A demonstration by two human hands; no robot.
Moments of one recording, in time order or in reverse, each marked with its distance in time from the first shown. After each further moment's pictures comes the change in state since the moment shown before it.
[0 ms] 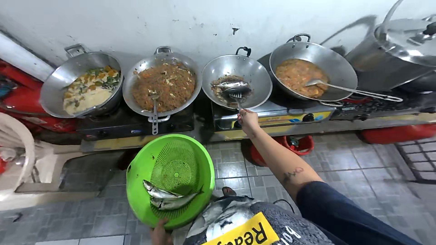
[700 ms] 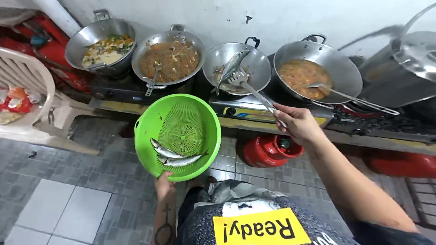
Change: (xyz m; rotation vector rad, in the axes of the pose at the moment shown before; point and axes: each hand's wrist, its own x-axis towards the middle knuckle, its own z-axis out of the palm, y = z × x) left_hand -0.114 -0.057 0.077 -0.072 -0.006 0.080; right_hand -0.099 -0.084 -0.222 -0.511 -0.476 -0.320
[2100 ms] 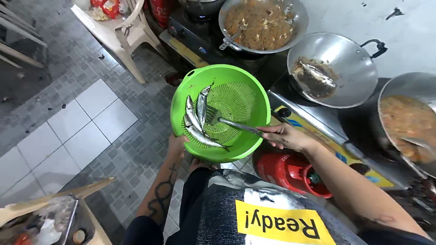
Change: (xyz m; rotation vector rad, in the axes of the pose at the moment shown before) left_hand -0.040 -0.008 -0.069 -0.071 0.067 -0.027; right_hand 0.039 0.036 0.110 -0.443 -1.144 -0.033
